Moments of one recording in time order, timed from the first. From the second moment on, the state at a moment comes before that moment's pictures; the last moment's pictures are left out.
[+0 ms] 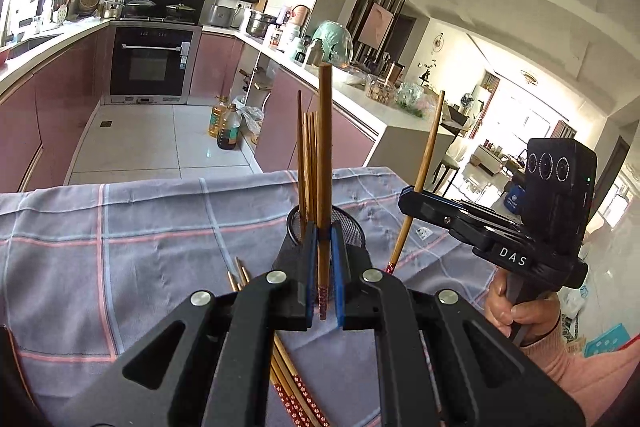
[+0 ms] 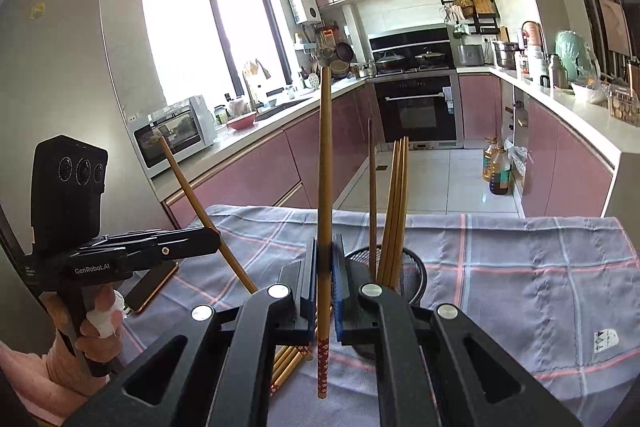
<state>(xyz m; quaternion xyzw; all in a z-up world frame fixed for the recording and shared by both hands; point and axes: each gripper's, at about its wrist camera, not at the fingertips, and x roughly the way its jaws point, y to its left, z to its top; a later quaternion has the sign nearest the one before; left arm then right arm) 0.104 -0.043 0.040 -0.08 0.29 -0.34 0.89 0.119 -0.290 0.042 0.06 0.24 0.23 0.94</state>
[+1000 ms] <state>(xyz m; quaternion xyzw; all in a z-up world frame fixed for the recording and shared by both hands) 0.148 -0.110 0.056 0.02 0.31 -0.33 0.89 0.187 -0.296 0.026 0.06 0.28 0.19 0.94</state>
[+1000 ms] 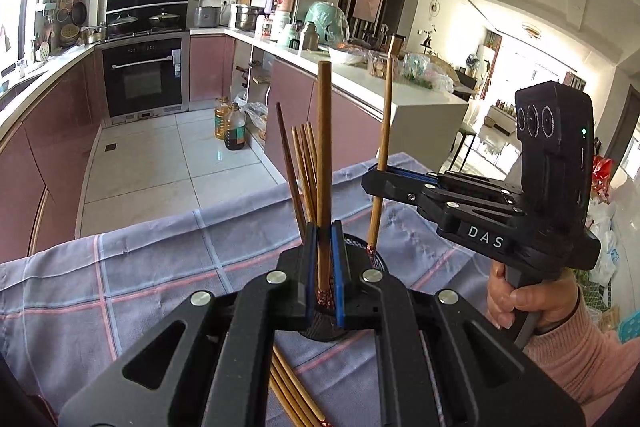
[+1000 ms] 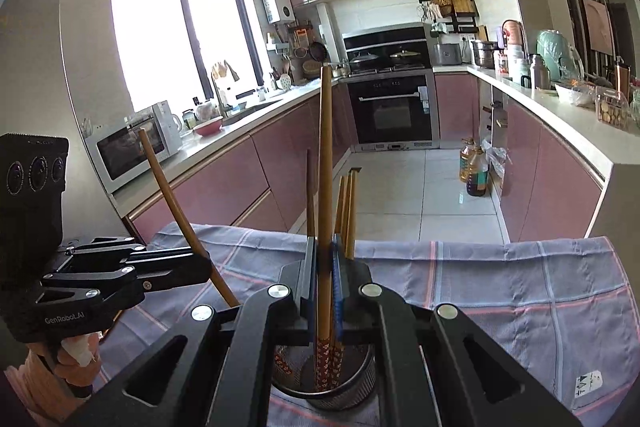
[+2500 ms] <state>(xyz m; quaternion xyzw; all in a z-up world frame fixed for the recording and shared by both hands) 0.108 -0.038 -0.070 -0.01 0.40 -0.25 0.88 0.121 -0.235 -0.063 0.04 0.38 0.27 0.88</state>
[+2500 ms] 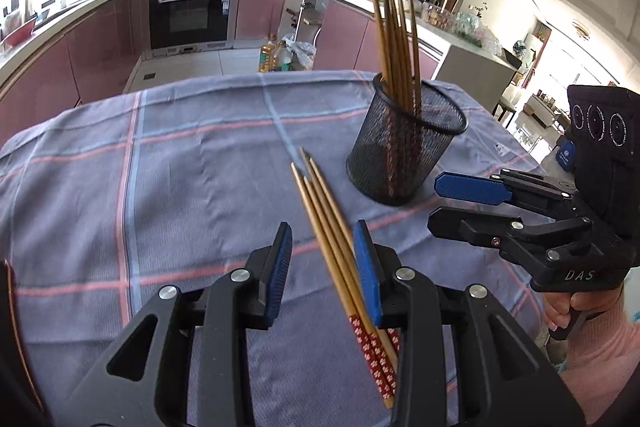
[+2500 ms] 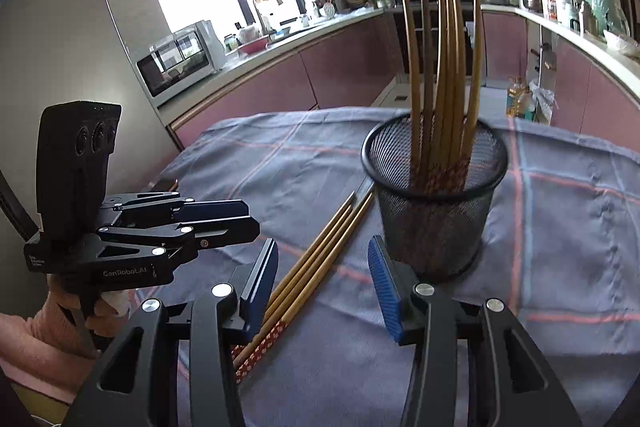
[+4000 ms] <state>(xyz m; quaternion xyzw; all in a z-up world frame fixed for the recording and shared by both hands) 0.097 -0.055 -0.111 0.05 0.45 -0.22 0.87 0.110 -0.214 -0.102 -0.03 0.44 0.22 0.87</state>
